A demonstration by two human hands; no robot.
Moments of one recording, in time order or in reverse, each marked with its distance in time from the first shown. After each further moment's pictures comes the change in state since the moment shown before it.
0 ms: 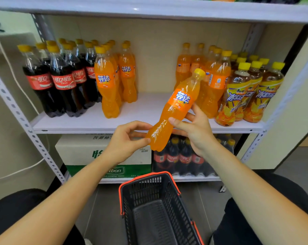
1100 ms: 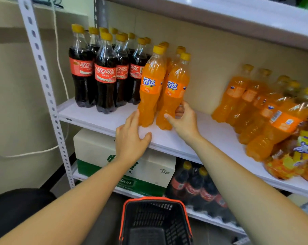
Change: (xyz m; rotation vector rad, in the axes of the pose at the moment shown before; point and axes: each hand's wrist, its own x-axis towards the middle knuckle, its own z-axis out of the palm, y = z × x) left_hand 0.058 -0.102 -0.064 0.738 0.607 -0.052; right_hand 0.165 0.072 0.119 -0.544 -0.105 -0.253
